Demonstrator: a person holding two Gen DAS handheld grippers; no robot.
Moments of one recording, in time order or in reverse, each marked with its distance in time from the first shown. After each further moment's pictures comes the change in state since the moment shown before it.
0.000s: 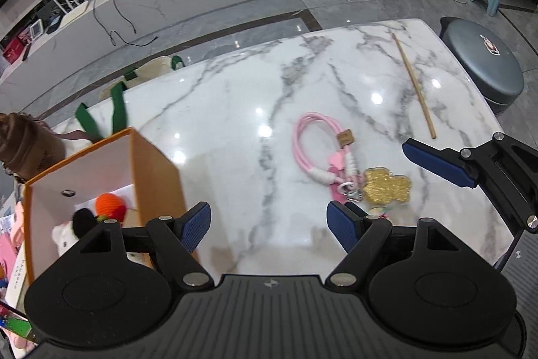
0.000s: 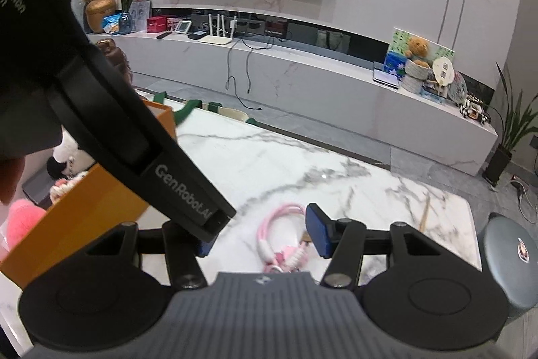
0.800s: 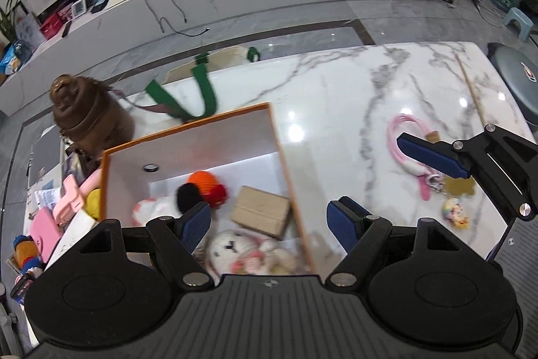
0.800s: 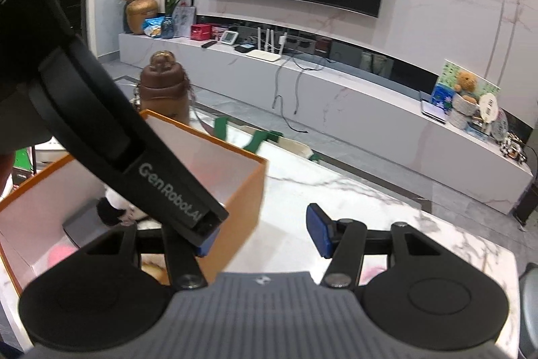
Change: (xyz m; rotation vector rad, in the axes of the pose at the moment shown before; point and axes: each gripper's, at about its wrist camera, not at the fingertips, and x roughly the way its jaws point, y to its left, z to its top) left arm -0.027 0.112 -0.027 -0.093 -0.018 0.067; right arm 0.018 0.097 0.055 -0.087 -0.045 0.101
